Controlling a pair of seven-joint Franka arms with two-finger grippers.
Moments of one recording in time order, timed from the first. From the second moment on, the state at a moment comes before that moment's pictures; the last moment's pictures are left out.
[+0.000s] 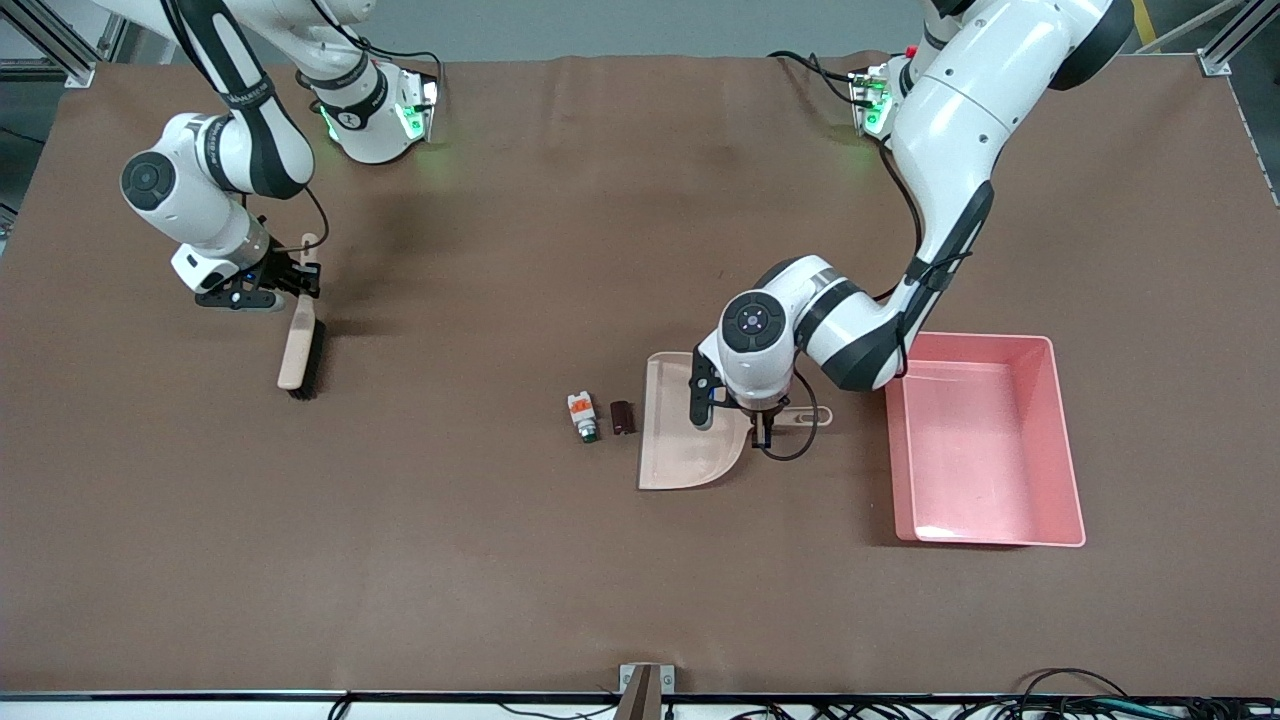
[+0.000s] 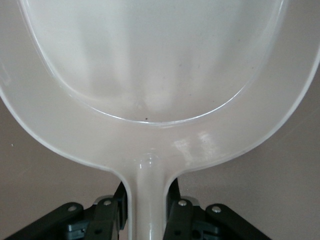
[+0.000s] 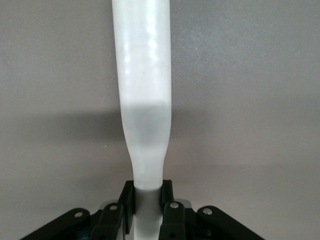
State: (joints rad) left arm -0.28 0.76 -0.38 -1.54 0.54 2.15 0.76; right arm -0.07 -0.03 -0.08 -2.75 0.00 2.66 -0.12
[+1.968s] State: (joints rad) left arm -0.28 0.76 -0.38 -1.54 0.54 2.15 0.75; right arm 0.64 0.38 -0.07 -2.07 0.25 2.32 0.59
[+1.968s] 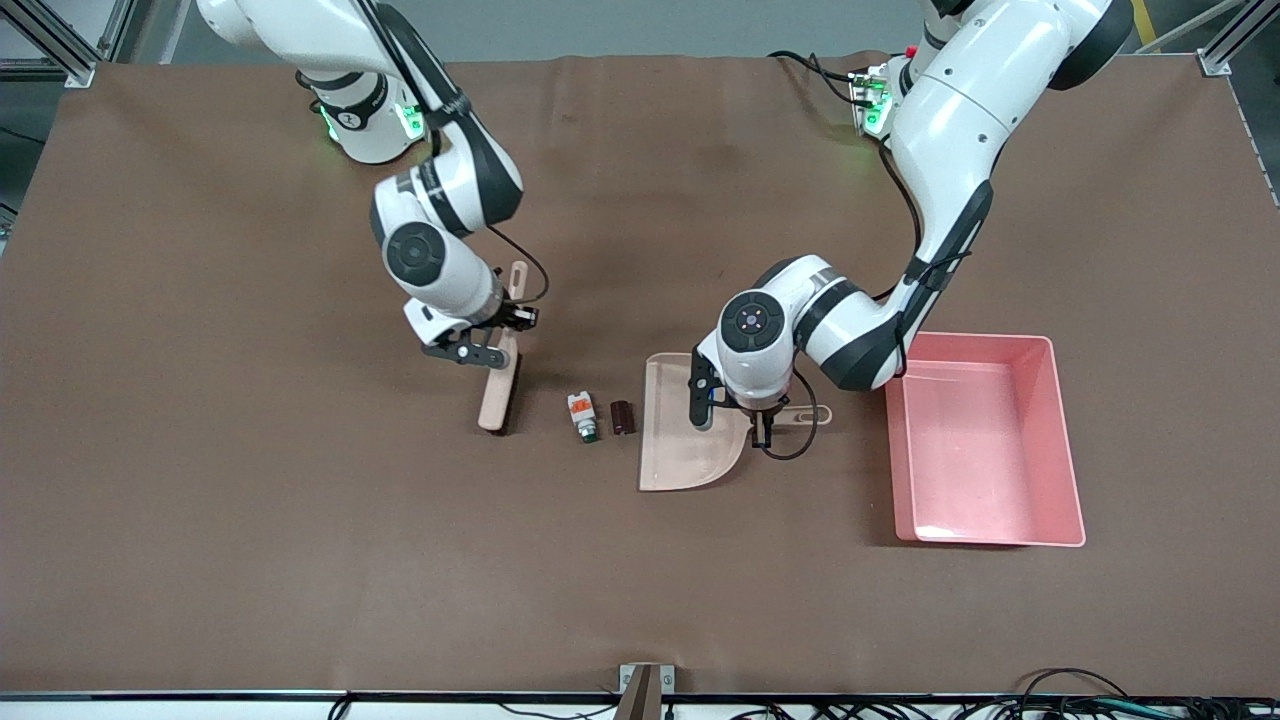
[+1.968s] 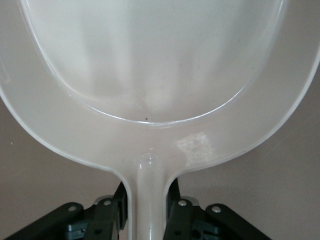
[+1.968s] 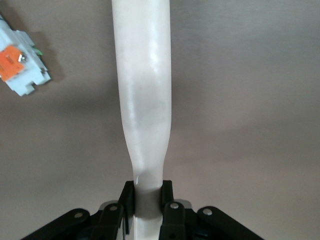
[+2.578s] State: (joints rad) left arm -0.29 0.76 -0.38 -1.53 0.54 2.08 0.74; right arm 0.69 0.44 -0.07 -1.99 0.29 2.31 0.62
